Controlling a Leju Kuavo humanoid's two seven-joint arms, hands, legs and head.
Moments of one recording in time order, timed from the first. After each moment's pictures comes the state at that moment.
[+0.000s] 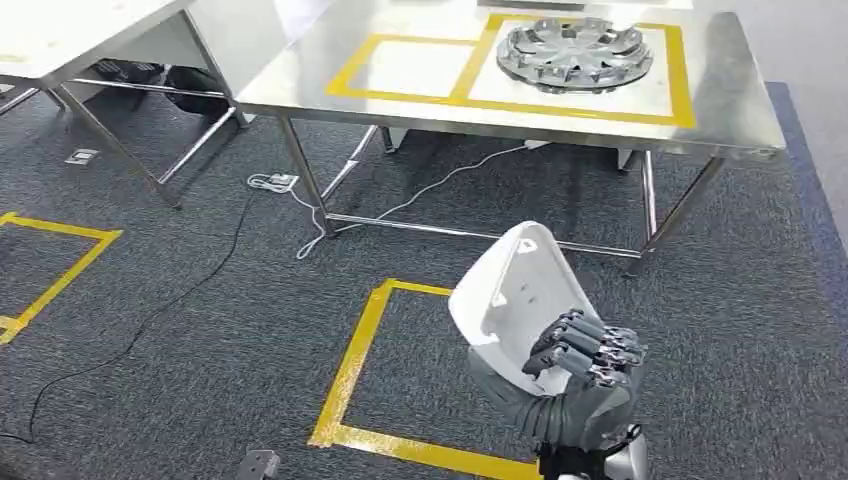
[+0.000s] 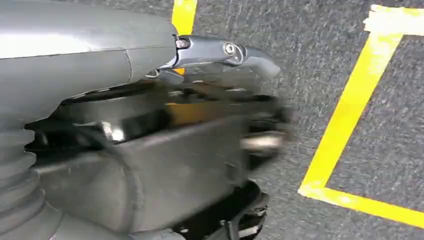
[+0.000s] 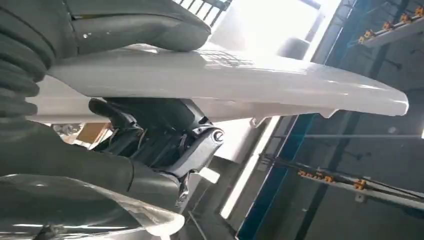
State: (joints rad) left arm -0.13 -0.02 -1.57 -0.10 1.49 0.31 -0.30; right arm 0.13 0.07 0.53 -1.85 0.73 -0.65 -0.57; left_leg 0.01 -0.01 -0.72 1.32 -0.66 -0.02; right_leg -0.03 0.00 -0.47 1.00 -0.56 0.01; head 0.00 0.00
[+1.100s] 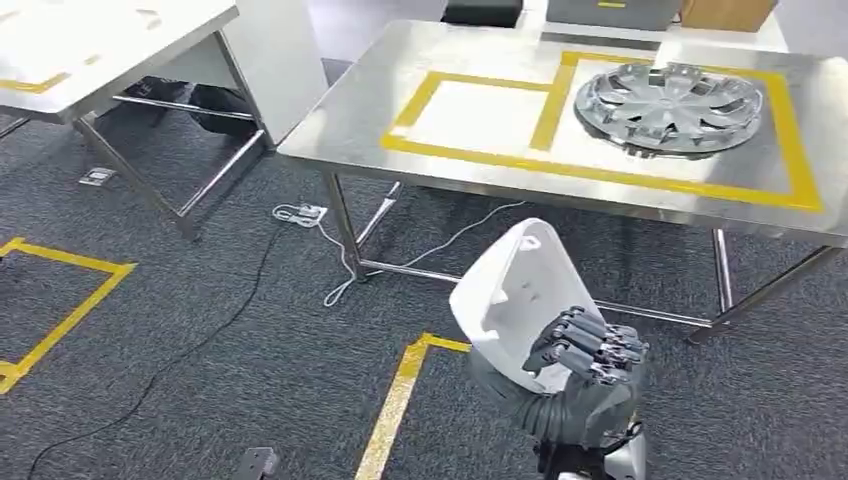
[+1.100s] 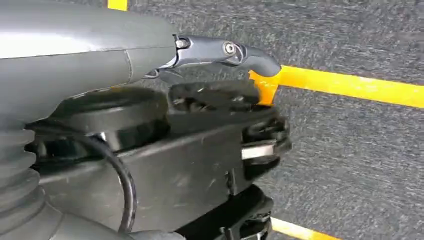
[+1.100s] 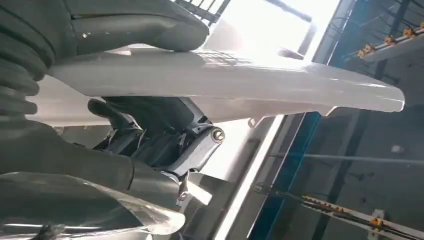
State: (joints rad) left arm -0.15 -0.02 -1.57 -0.10 1.47 0.32 -0.27; right arm 0.13 0.07 0.52 -1.86 0.72 -0.65 -0.57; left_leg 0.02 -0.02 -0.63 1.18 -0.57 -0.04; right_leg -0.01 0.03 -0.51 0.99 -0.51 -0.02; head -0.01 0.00
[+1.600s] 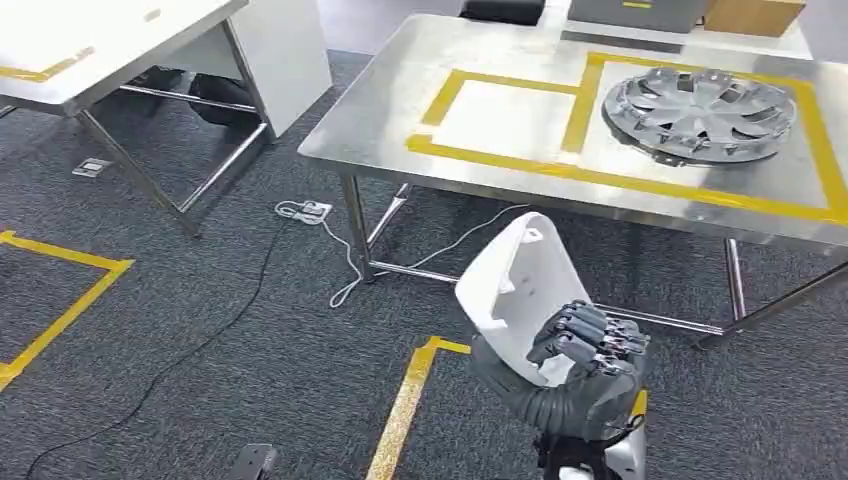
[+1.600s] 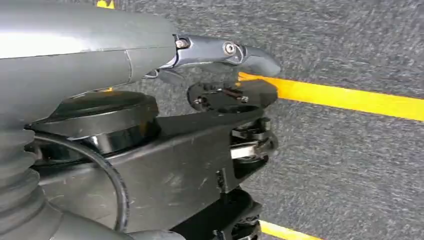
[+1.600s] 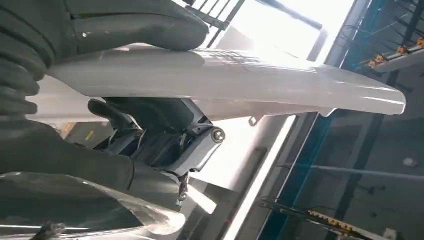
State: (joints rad) left arm -0.16 -0.02 -1.57 -0.10 1.44 0.31 -0.27; right arm 0.10 0.06 0.52 -1.85 0.69 -0.65 -0.54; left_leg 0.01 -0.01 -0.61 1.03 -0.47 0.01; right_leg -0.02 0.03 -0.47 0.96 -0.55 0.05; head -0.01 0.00
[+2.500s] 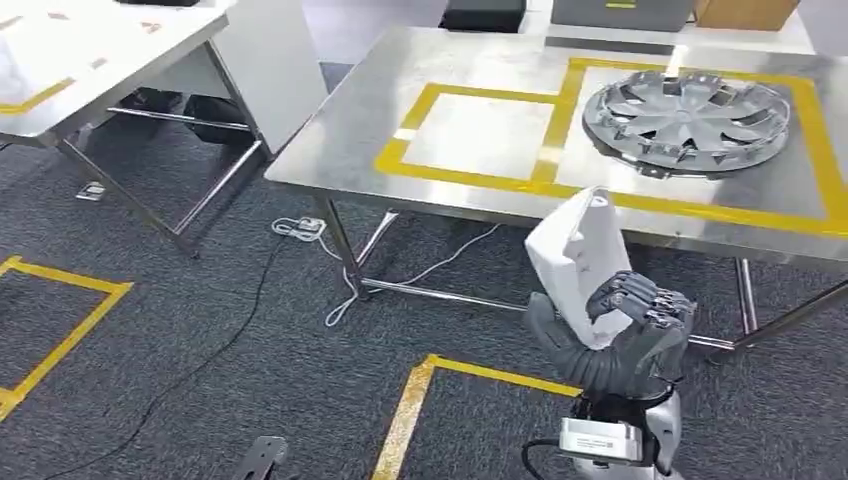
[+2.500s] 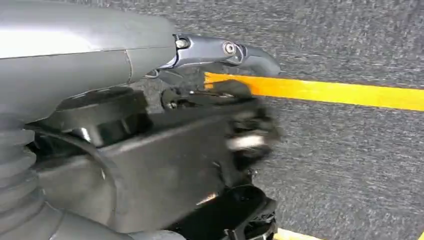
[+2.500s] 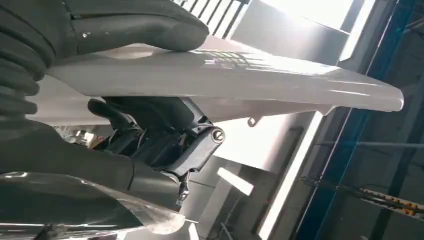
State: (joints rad) left arm -0.17 -0.02 -1.57 -0.10 1.37 0.30 -0.24; right arm 0.02 0.00 0.42 -1.82 0.60 -0.64 -0.47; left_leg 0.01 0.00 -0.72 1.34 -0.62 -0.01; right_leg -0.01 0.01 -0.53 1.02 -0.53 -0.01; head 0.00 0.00
